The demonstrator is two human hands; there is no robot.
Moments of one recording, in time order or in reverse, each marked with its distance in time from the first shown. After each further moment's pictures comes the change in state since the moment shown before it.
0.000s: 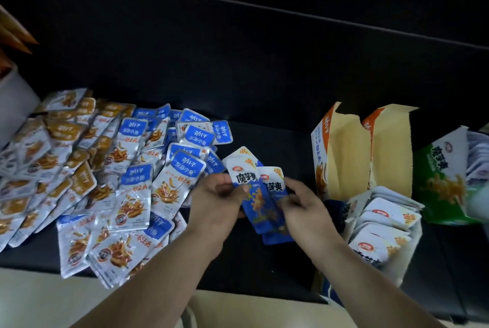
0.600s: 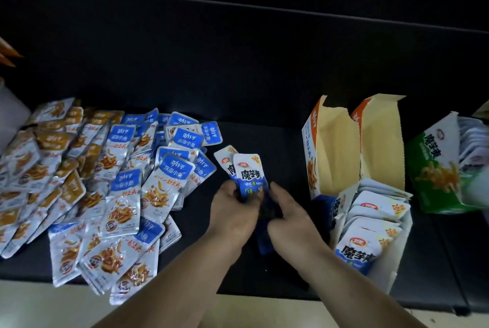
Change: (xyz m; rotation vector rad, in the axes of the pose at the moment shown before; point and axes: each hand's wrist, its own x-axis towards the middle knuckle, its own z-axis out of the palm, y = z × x) left_hand -0.014 -0.008 0.042 0.200 0.012 -0.002; right_hand -0.020 0.002 0.000 0.069 -0.143 0.022
